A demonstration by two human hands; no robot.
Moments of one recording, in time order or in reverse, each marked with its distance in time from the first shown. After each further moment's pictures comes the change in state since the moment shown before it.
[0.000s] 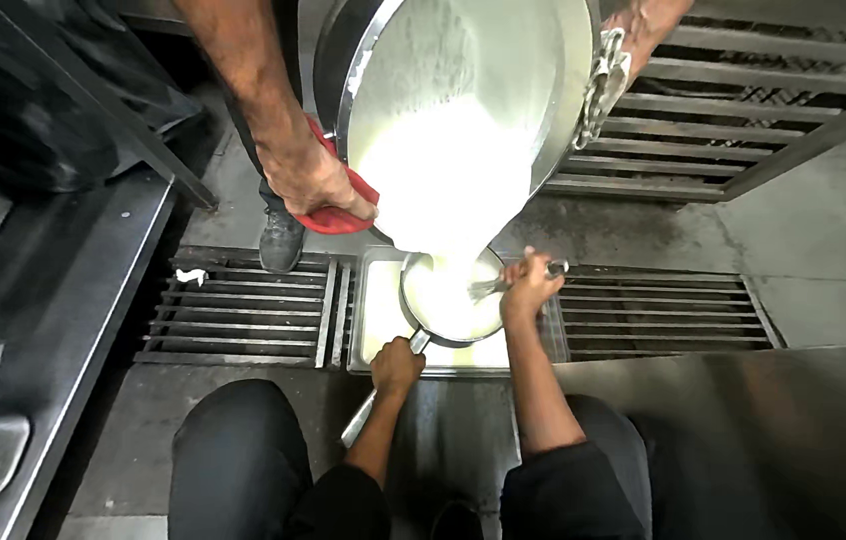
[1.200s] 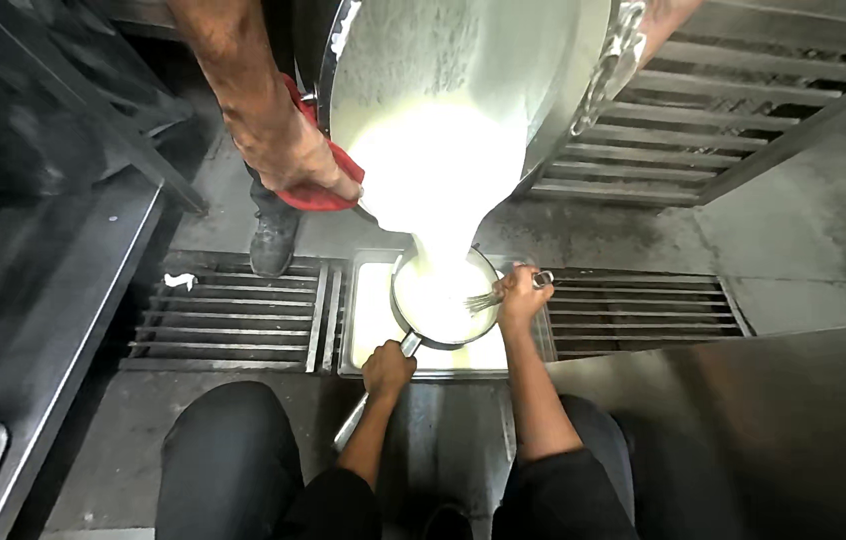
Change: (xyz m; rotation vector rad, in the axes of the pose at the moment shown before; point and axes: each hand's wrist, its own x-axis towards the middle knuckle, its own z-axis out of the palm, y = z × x) left_hand -0.003 0.007 0.004 0.001 -0.001 -0.006; right_hand 0.002 -0.004 -0.022 -0.009 0.055 0.020
